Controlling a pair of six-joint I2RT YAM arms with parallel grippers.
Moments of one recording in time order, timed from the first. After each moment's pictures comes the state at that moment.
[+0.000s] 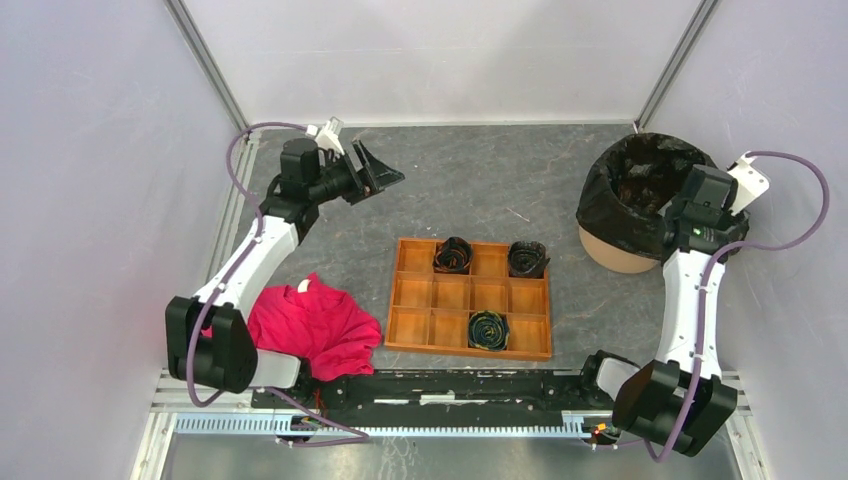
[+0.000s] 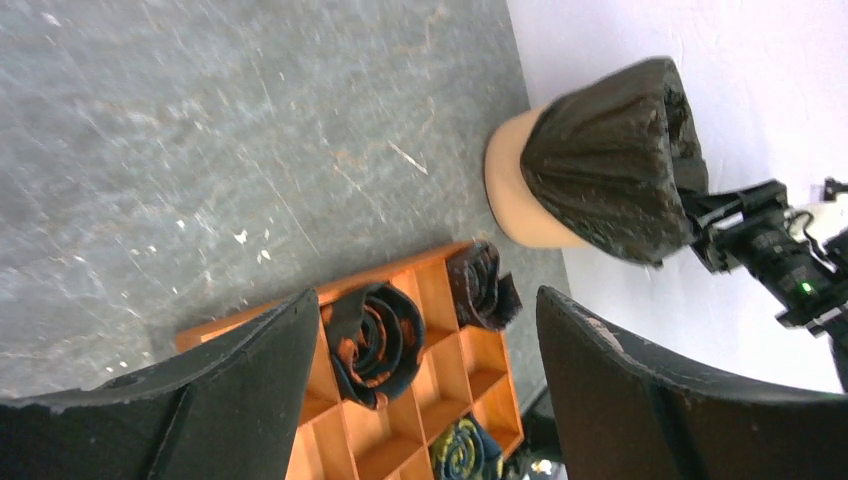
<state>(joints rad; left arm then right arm) -0.21 1.37 1.05 -0.04 0.58 -0.72 -0.39 1.09 1.03 -0.51 0.47 0.38</state>
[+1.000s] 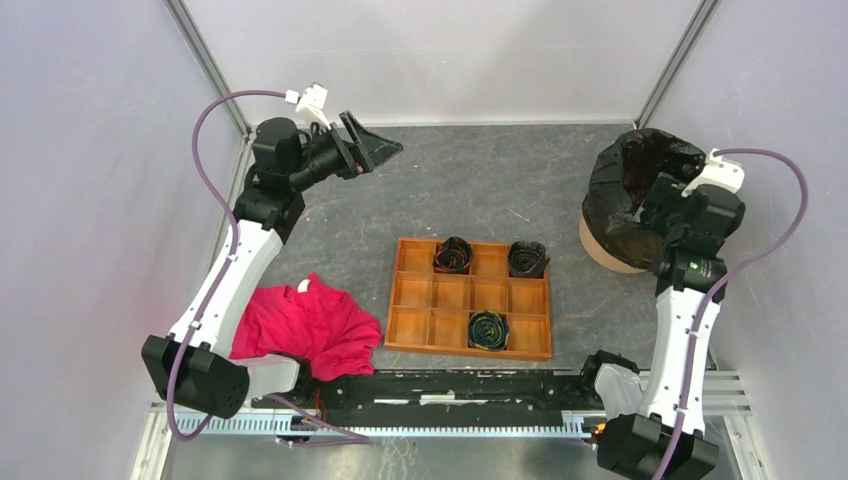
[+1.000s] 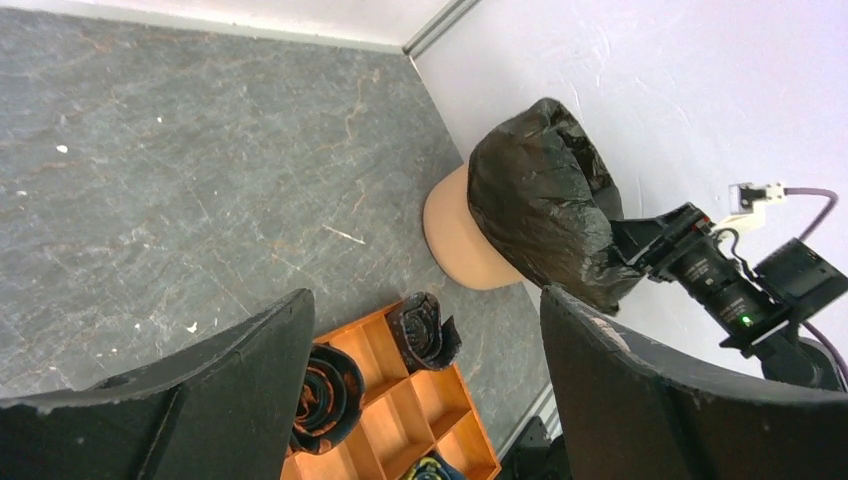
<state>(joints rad) -0.25 1.25 1.28 -0.16 0.53 -0.67 -0.39 0.88 1.00 -0.46 0.08 0.06</state>
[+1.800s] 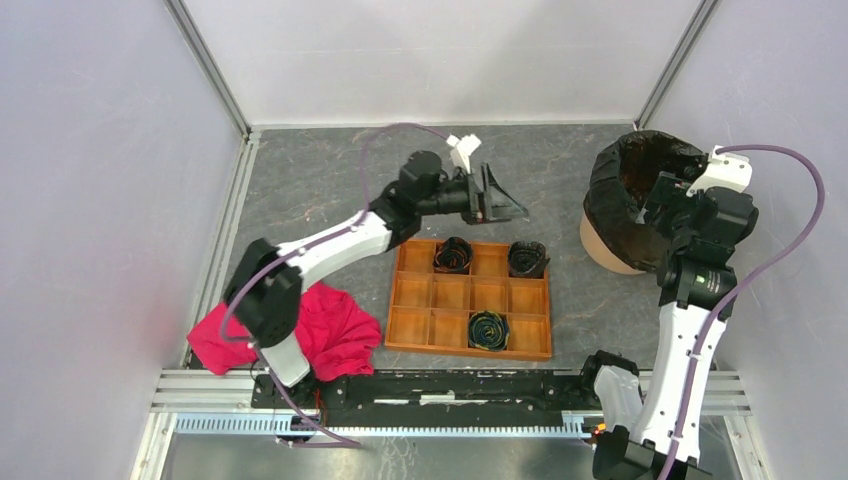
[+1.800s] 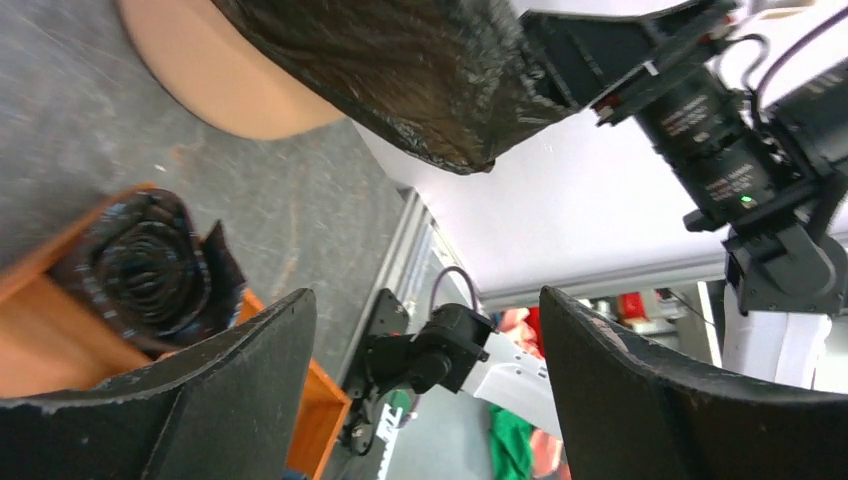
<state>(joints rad) -0.75 1.66 1.28 0.23 0.60 -0.91 -0.39 0.82 1.05 -0.56 0.05 -0.02</state>
